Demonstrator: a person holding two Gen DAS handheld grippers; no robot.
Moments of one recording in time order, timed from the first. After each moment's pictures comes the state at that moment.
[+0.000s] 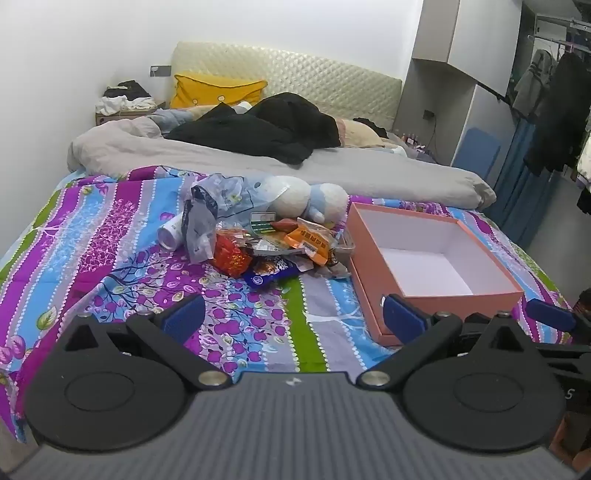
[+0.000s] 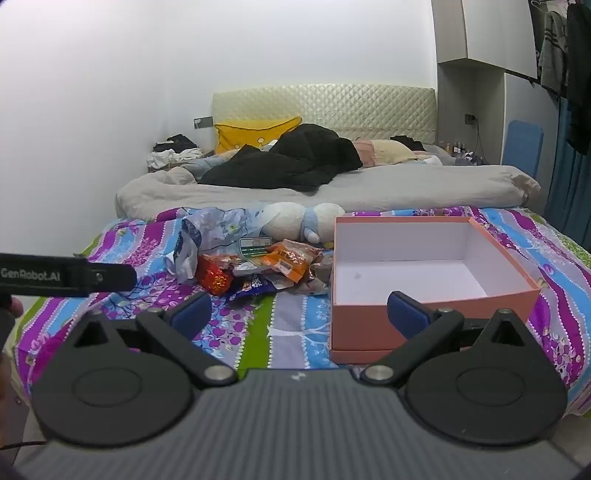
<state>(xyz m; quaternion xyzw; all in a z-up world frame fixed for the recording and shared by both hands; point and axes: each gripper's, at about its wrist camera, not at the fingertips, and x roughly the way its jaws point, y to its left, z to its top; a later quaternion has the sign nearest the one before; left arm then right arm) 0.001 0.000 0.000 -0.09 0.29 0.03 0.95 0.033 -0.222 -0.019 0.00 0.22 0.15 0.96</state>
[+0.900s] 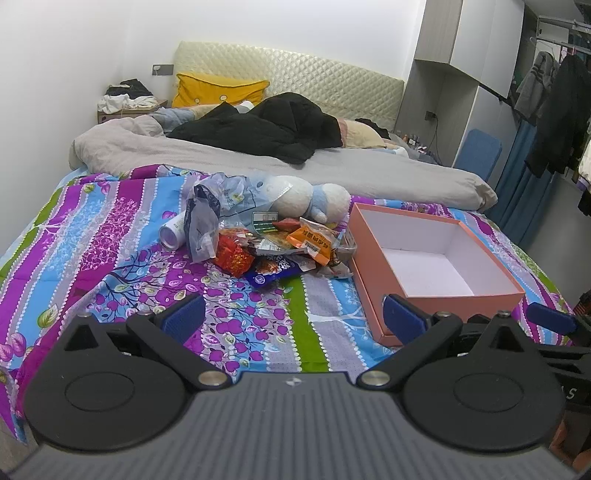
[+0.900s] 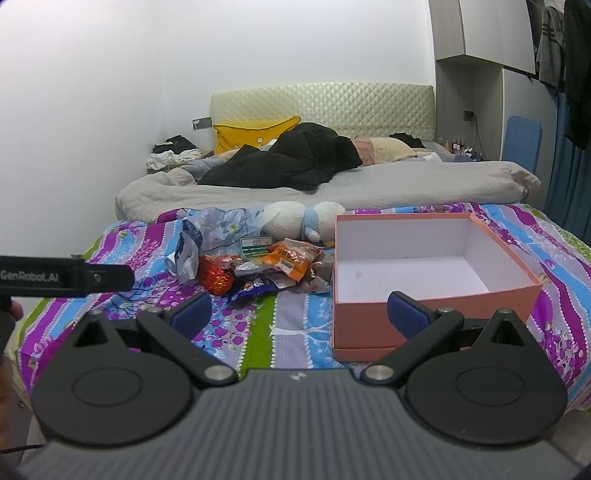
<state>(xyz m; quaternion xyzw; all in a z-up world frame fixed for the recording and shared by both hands) 0.000 0.002 0.001 -0.10 0.28 0.03 0.95 0.033 -0.222 -0.021 0.00 0.23 0.15 0.96</state>
